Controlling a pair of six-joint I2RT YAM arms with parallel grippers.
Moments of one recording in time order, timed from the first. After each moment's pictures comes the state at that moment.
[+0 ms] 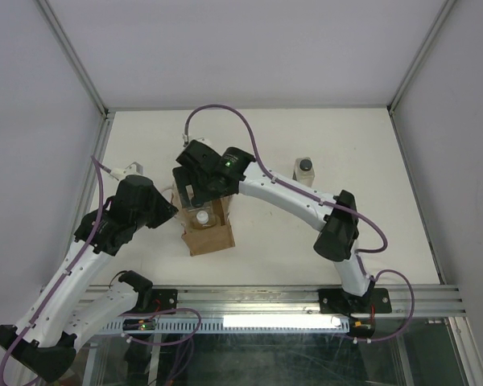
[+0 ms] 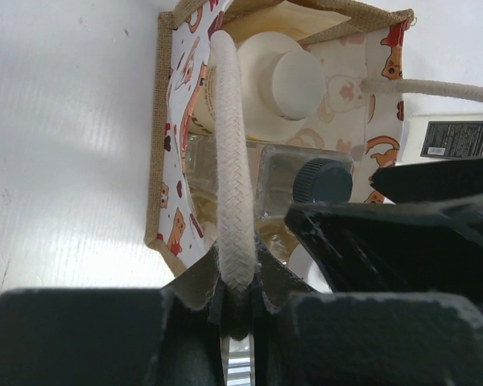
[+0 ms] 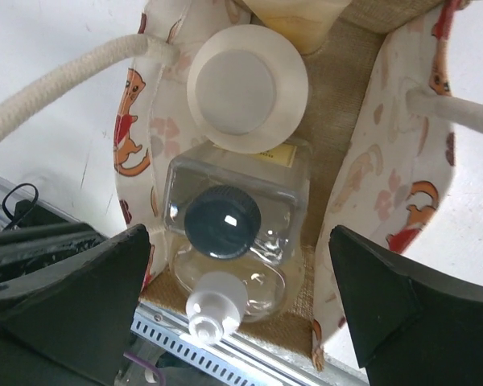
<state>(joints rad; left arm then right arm) -0.48 0.78 0.92 -0.90 -0.16 -0.93 1.10 2.03 2.10 -1.06 0.19 0.63</state>
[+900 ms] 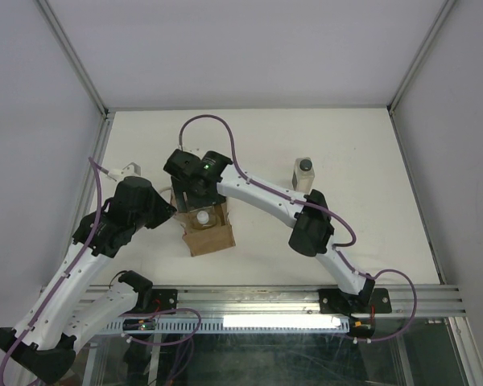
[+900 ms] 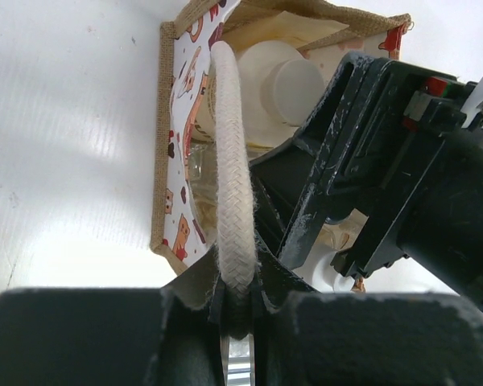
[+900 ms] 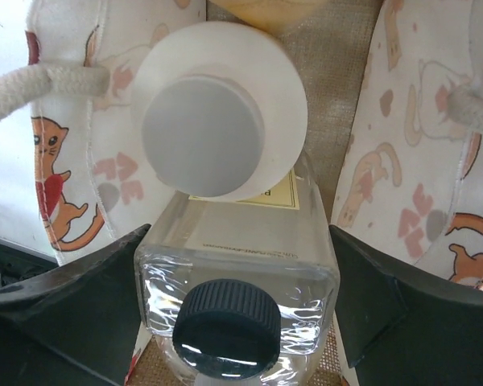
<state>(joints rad) -0.48 0.76 0.92 -0.90 -0.18 -0.93 1.11 2.27 2.32 -1.21 0.22 0.72</state>
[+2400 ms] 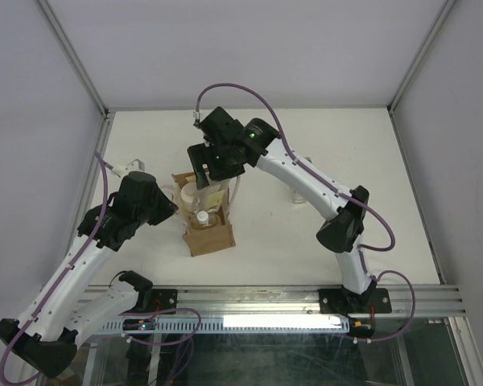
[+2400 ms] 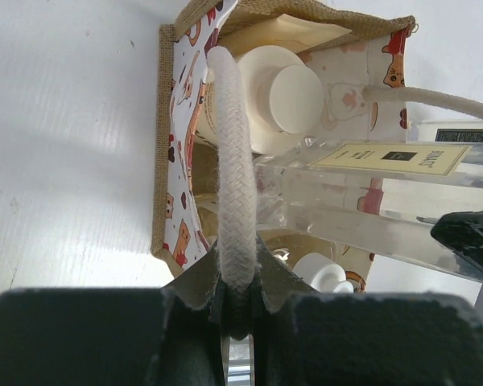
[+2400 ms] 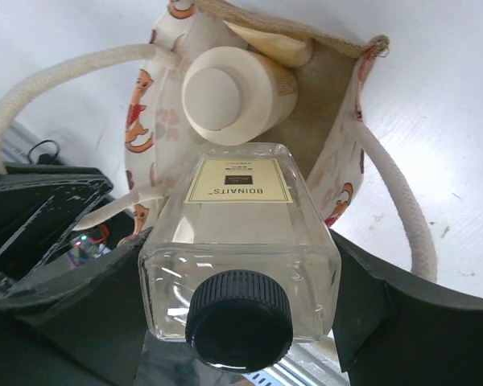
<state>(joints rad) -0.48 0.82 0.94 -0.88 -0.18 -0.92 0.96 2.04 2.29 -1.21 -0.02 0.43</state>
